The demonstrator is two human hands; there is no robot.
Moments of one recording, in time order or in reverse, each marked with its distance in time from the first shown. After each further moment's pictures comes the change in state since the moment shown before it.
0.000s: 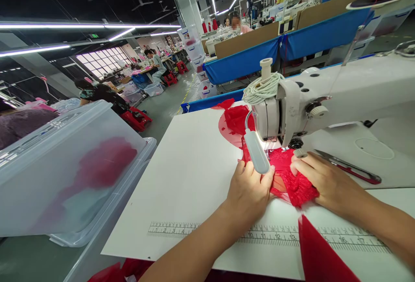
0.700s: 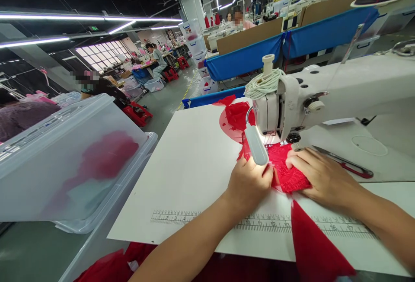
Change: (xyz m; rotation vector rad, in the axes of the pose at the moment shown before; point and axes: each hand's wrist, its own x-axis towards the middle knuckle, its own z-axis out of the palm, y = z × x) left_hand 0.008 0.003 -0.011 -0.018 -0.006 0.009; right_hand 0.001 -0.001 -0.005 -0.135 0.002 -0.045
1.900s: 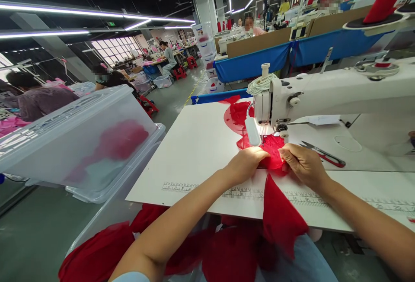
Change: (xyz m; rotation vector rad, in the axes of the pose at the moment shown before) left_hand 0.012 -0.004 -0.017 -0.547 -0.213 -0.149; right_hand 0.007 -0.021 -0.013 0.392 0.211 0.113
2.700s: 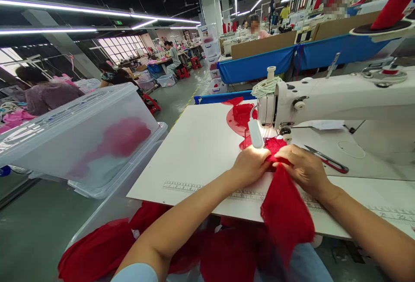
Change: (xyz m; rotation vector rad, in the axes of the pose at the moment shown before) left_hand 0.008 0.013 0.004 -0.048 0.093 -0.192; right_hand -0.002 0.003 0.005 -0.178 0.080 -0.229
